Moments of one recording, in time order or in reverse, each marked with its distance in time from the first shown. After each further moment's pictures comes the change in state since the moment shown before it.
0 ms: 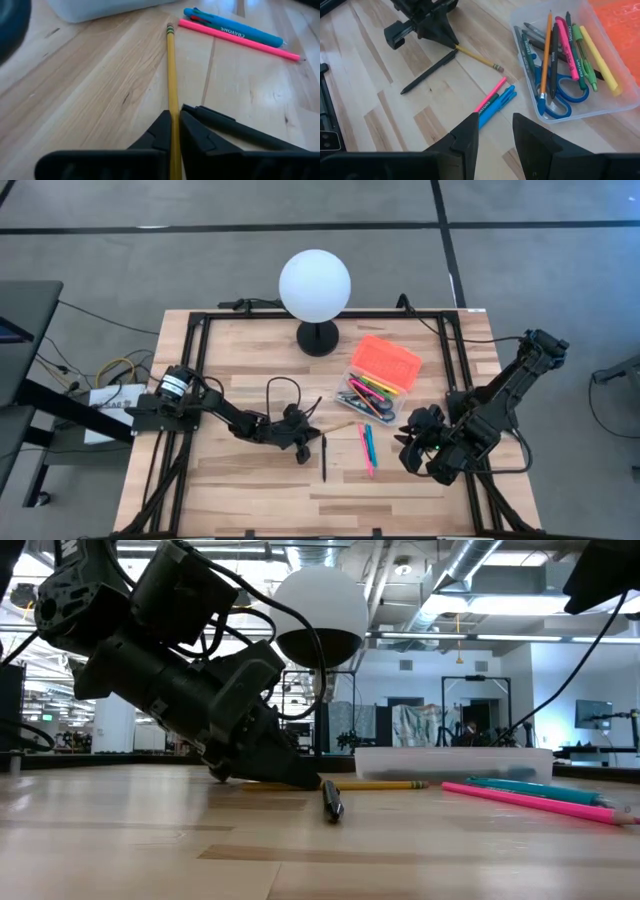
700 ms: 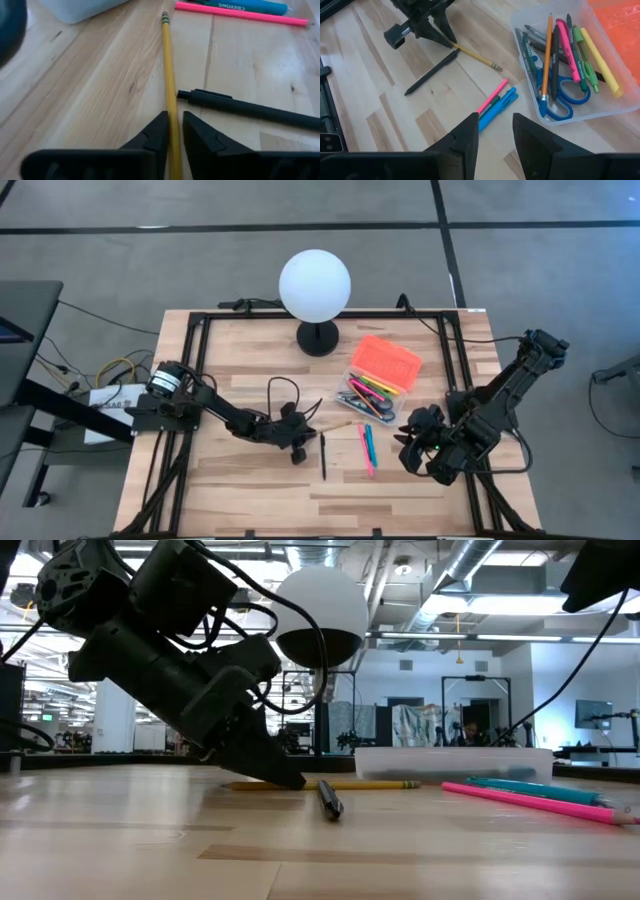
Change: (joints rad) left arm 0.022 -0.076 0.001 -0.150 0.001 0.119; right arm 0.001 0.000 0.000 0.008 0.010 0.001
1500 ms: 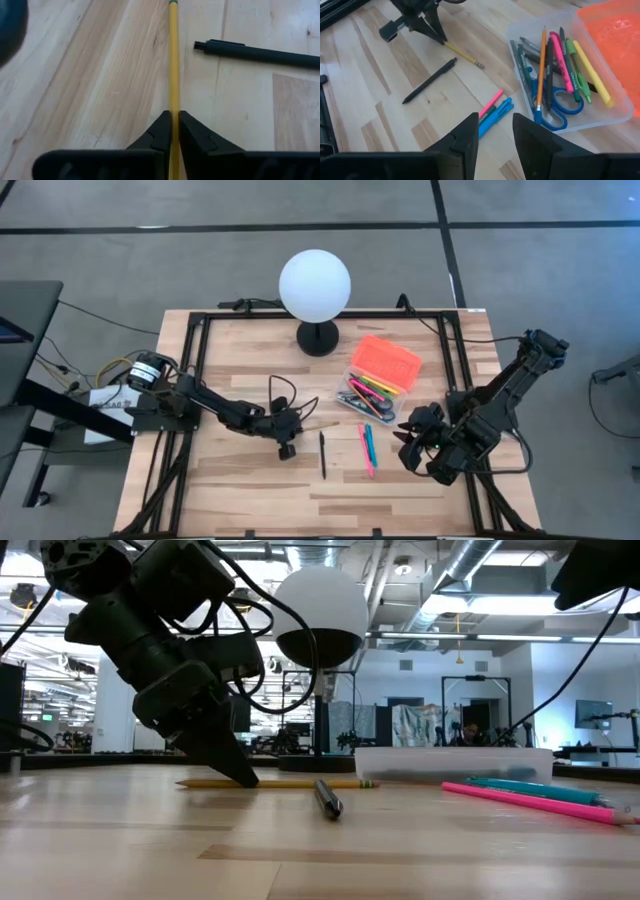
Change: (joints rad) left arm 0.016 -0.179 -0.002 -0.379 0.102 0.019; right arm 0.000 0.000 0.000 -0.013 0.055 0.000
